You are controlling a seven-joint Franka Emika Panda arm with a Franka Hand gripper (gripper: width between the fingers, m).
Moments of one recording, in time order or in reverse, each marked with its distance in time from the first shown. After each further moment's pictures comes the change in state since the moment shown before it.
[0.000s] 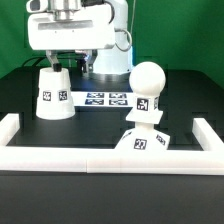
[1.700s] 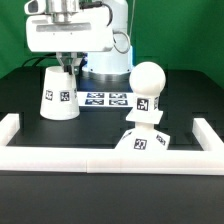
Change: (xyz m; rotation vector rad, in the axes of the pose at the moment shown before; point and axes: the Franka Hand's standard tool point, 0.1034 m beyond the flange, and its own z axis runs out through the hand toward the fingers) arm 0.008 -0.005 0.004 -0.004 -0.003 0.005
